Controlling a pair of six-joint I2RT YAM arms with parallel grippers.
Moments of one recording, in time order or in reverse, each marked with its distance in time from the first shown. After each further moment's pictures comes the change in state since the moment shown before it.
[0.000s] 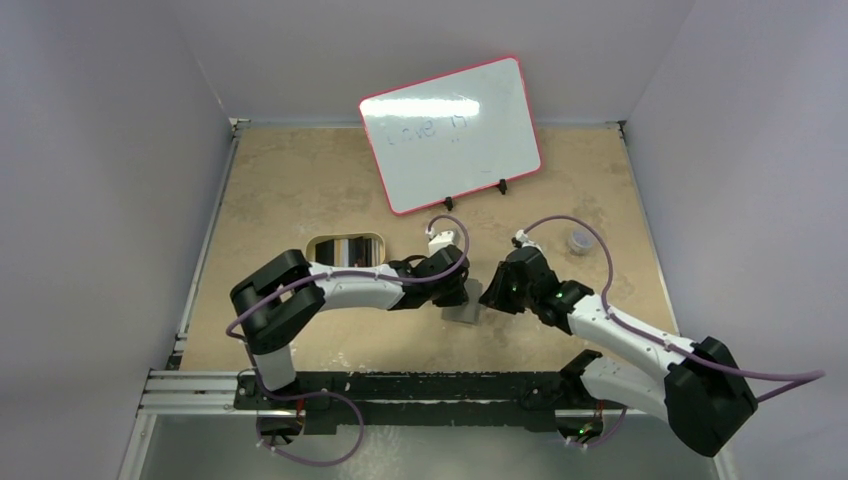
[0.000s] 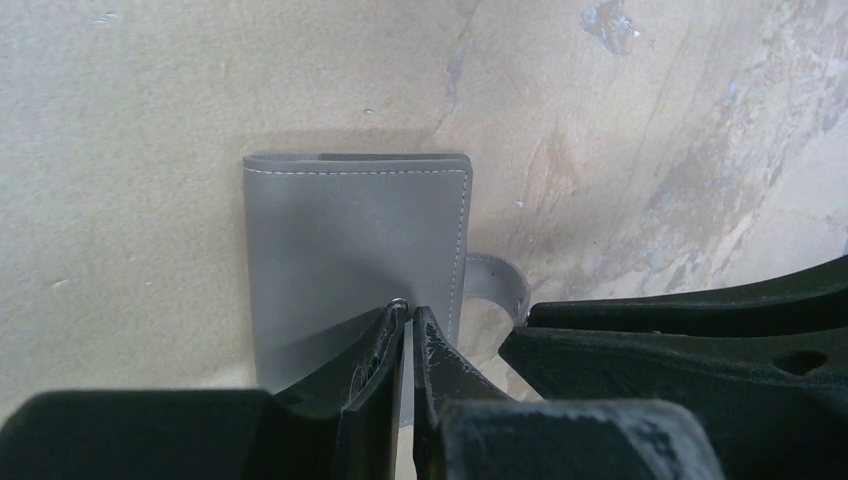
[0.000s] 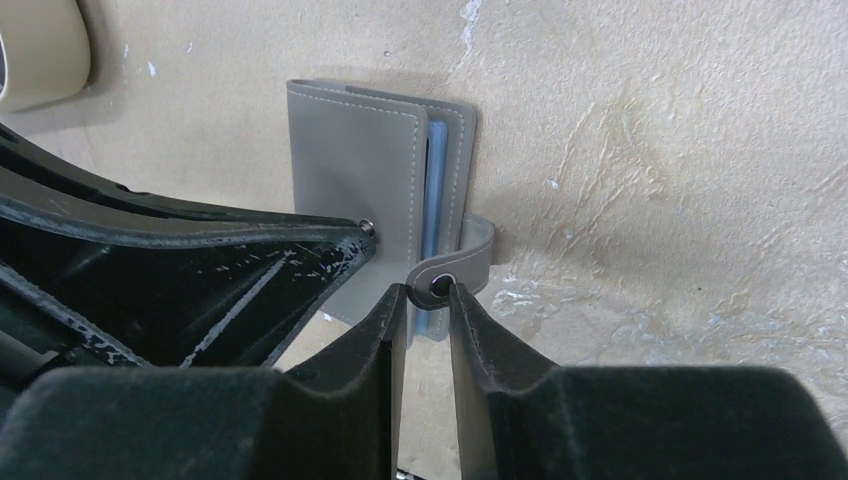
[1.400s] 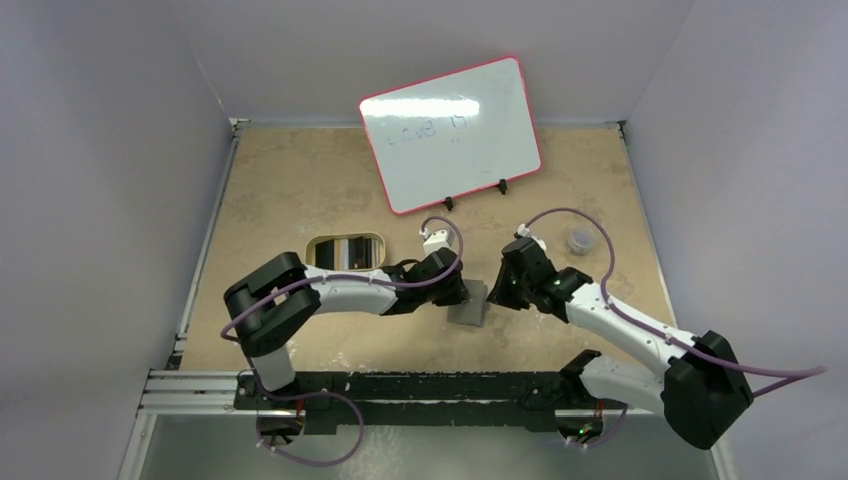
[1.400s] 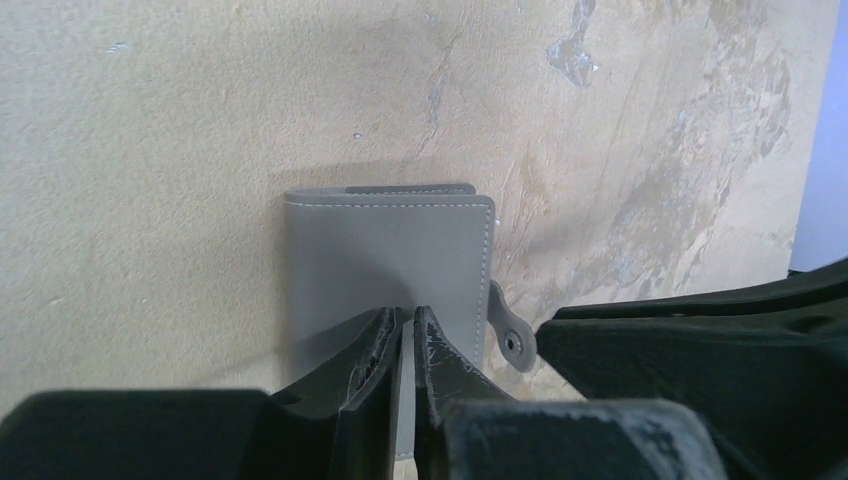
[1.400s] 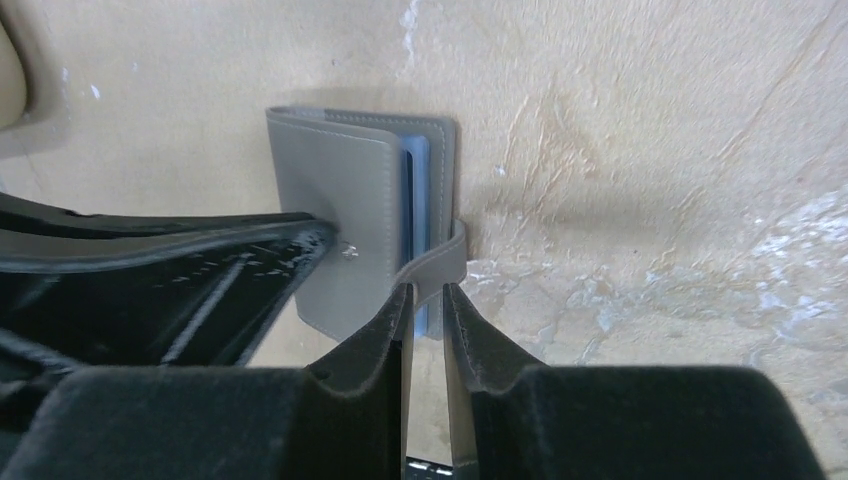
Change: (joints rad) left arm 0.001 -0.026 -0.080 0.145 -0.031 -0.019; right arm 0.001 0.048 0.137 -0.201 0.083 -0.005
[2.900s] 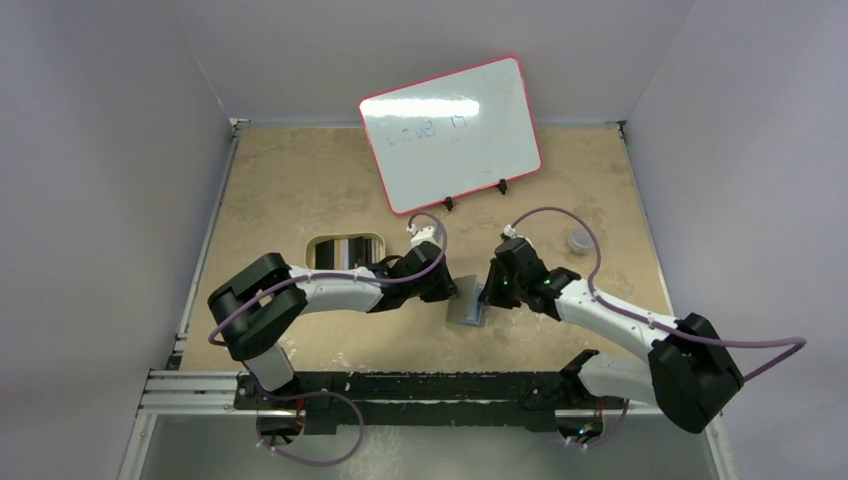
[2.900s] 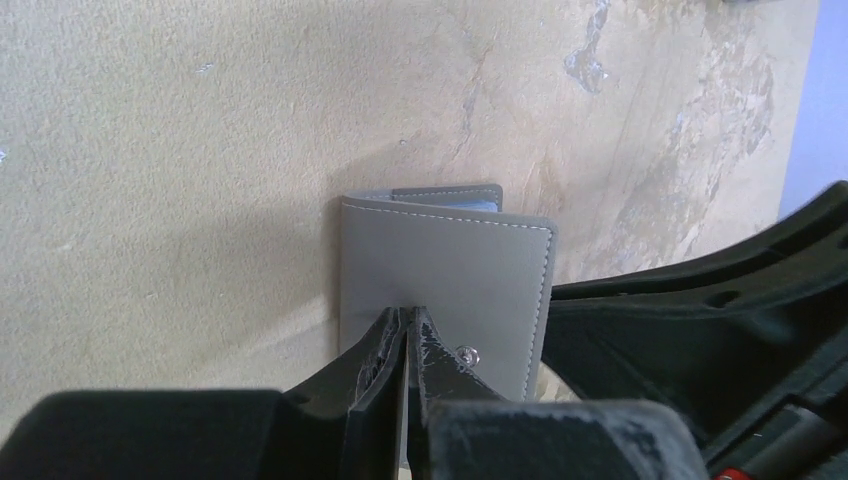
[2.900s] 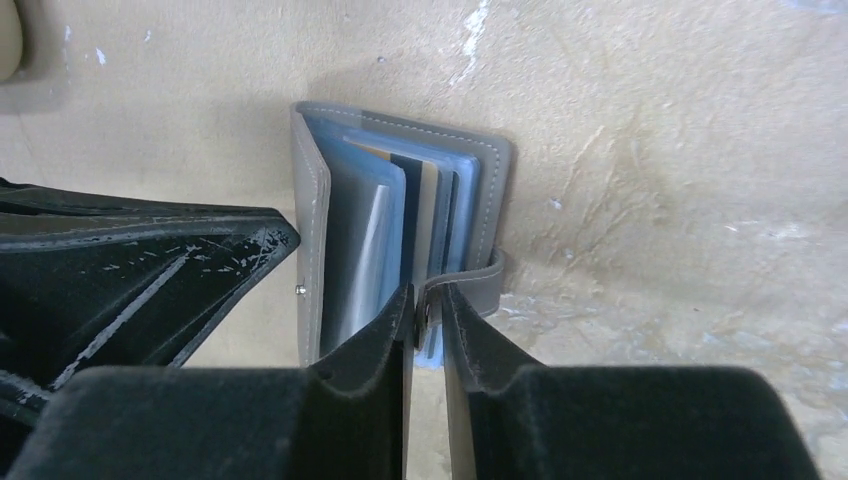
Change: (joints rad) left arm 0.069 -0.080 -0.087 0.036 0.085 0.028; right arm 0.014 0.107 -0.050 0.174 -0.093 -0.063
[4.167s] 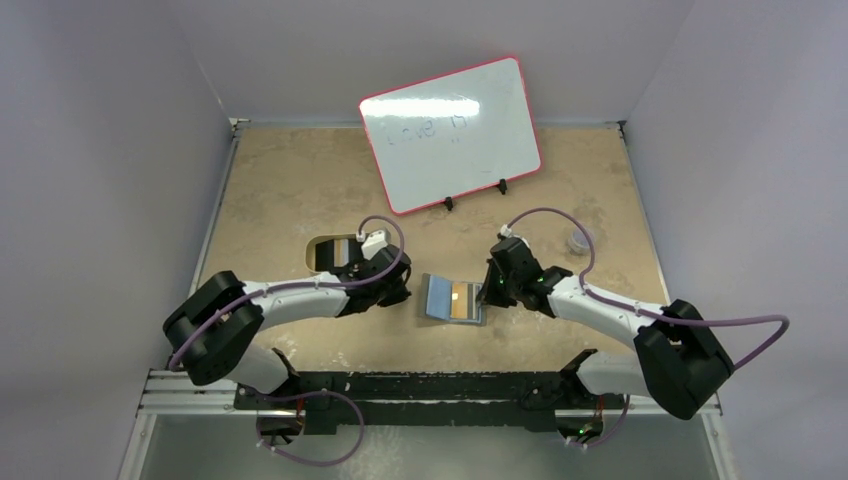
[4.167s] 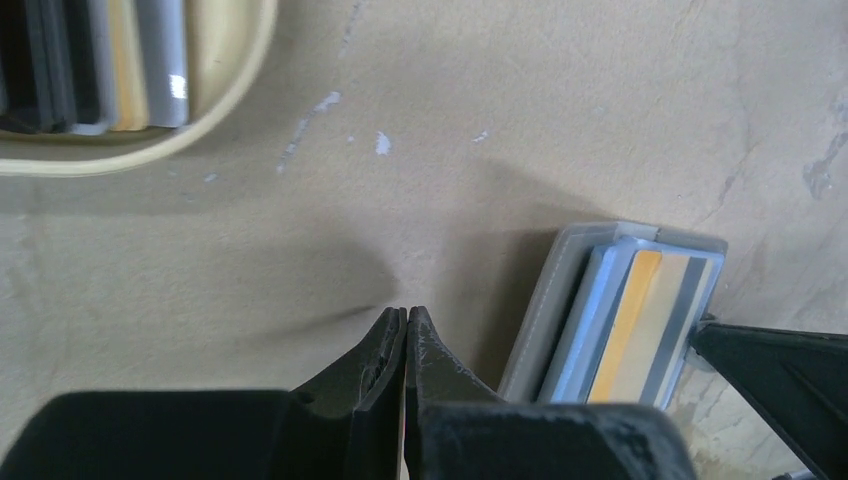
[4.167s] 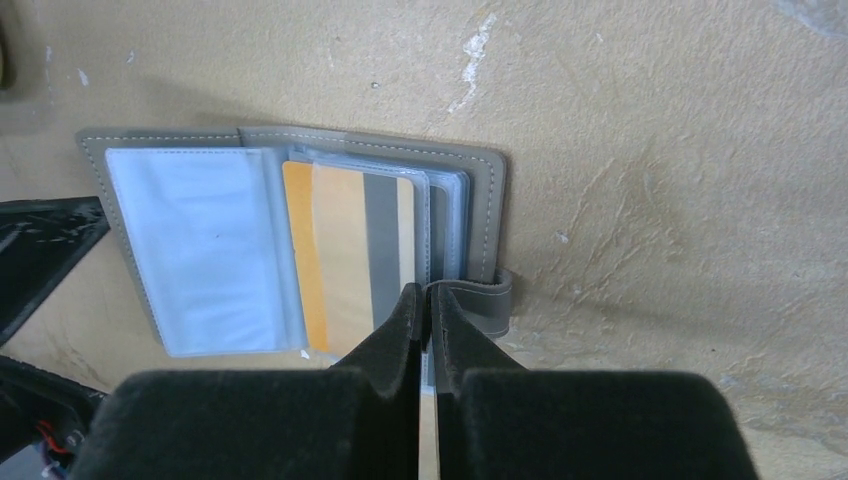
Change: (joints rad) left arm 0.114 -0.237 -0.167 -0.284 -0.193 -0.054; right arm 0.000 0.060 0.002 0.050 0.018 0.006
